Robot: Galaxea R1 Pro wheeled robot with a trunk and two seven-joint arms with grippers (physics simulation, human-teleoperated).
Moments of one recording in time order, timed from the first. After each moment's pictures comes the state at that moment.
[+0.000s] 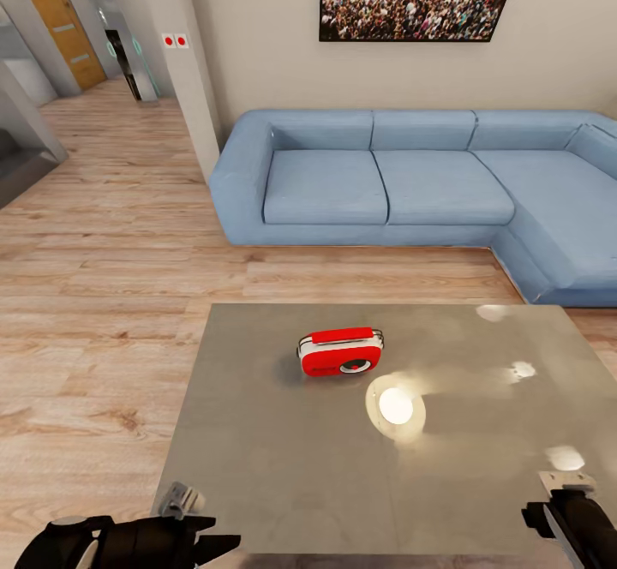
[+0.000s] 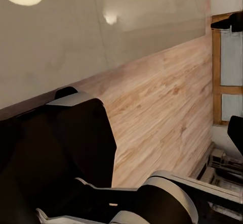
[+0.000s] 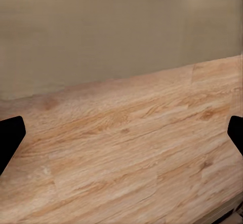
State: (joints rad) left arm 0.00 0.21 0.03 -1.54 0.11 0.88 -0.98; right arm -0.30 -0.34 -0.11 -0.89 0.02 0.73 -0.12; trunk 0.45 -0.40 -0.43
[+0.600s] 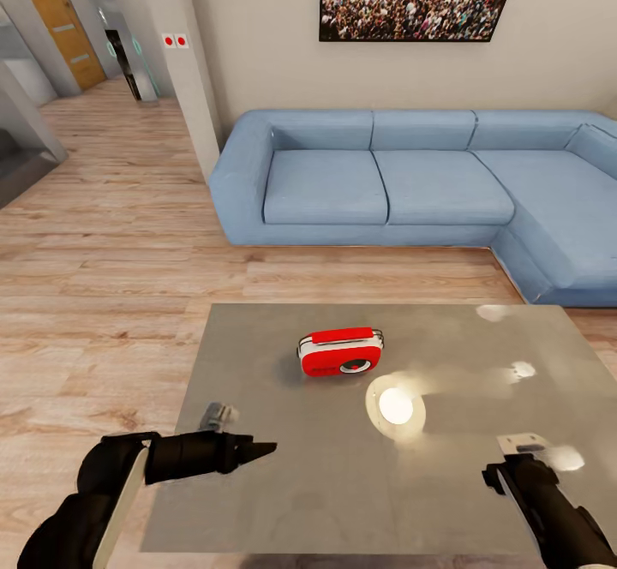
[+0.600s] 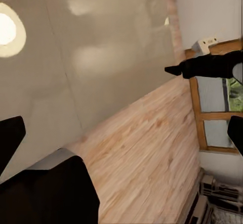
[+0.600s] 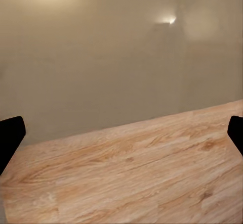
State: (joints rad) left arm -0.26 0.08 0.03 -1.54 0.09 1.02 -0.97; right arm -0.41 -0.22 -0.11 -0.89 0.17 0.73 -0.12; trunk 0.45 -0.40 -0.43
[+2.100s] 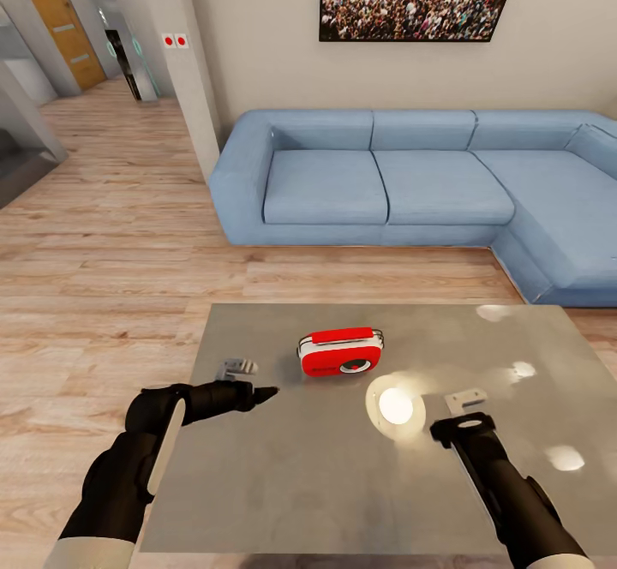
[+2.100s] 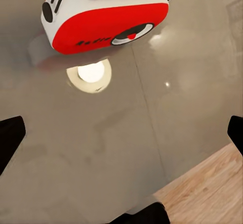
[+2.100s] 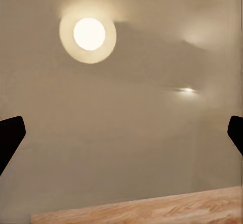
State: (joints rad) left arm -0.47 -0.03 0.02 -1.38 -0.02 0.88 -0.63; right arm -0.42 -0.13 0.06 -1.14 0.18 0.76 -0.11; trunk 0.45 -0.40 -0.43
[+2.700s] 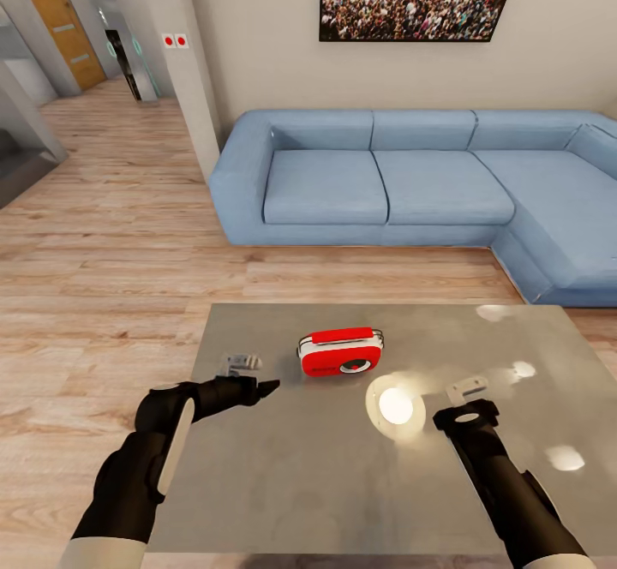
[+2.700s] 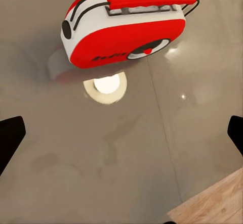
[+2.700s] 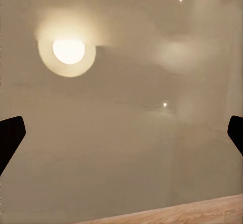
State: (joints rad) left arm -0.47 -0.07 0.02 -1.38 -0.02 0.83 -0.51; right arm -0.42 -0.12 0.05 -1.20 0.31 0.76 -0.11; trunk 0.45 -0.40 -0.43
